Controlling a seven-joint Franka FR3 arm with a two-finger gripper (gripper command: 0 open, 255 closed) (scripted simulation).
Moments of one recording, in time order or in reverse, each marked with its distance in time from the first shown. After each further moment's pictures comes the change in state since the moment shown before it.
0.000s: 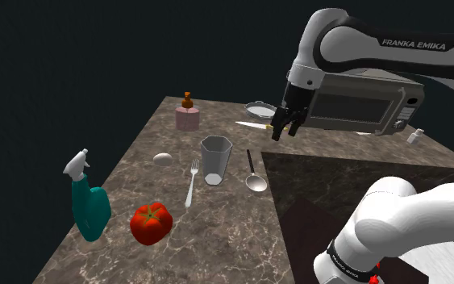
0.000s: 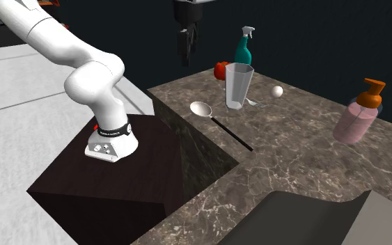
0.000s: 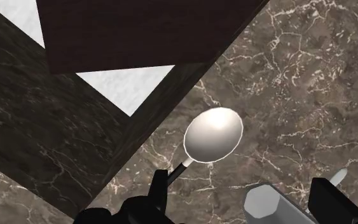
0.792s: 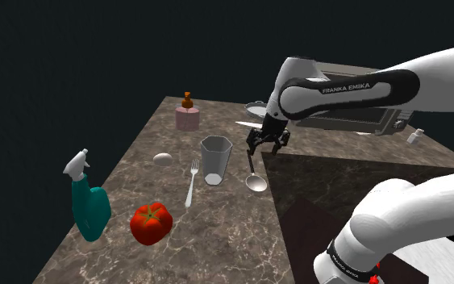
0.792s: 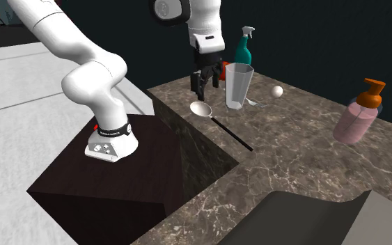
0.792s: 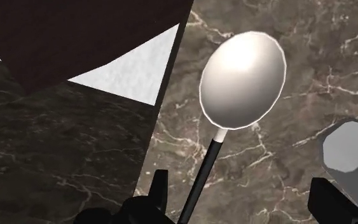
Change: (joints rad) arm -0.122 0.163 0.124 -0.196 0.023 0.455 0.339
